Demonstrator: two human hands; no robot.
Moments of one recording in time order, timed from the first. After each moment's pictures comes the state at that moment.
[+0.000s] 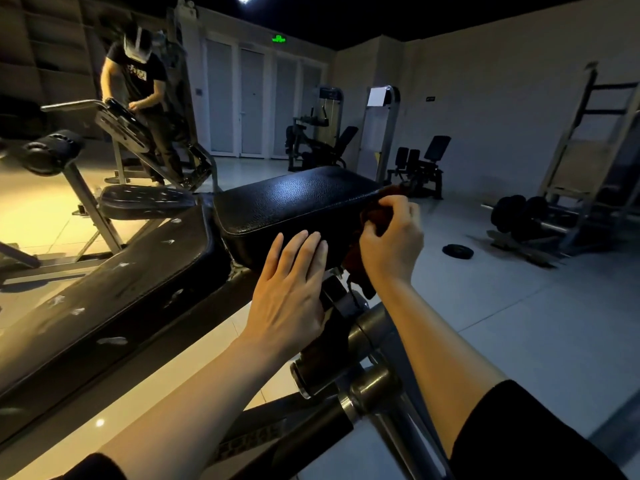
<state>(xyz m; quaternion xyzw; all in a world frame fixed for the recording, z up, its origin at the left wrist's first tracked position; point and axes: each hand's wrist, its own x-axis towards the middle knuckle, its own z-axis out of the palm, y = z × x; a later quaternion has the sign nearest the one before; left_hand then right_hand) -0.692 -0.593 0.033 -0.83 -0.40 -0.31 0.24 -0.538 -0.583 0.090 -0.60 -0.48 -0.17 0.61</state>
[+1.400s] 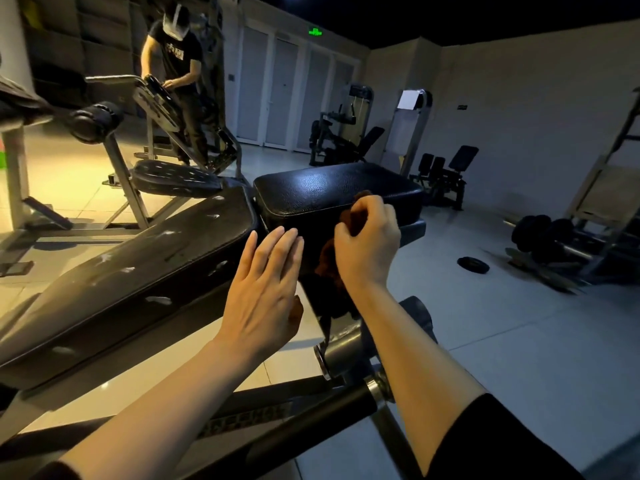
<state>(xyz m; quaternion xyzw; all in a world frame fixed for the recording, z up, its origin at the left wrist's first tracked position) -0.755 -0.604 0.010 -0.79 -0.46 -0.33 0.23 -0.618 -0.595 0.080 -0.57 -0.57 -0.11 0.59</state>
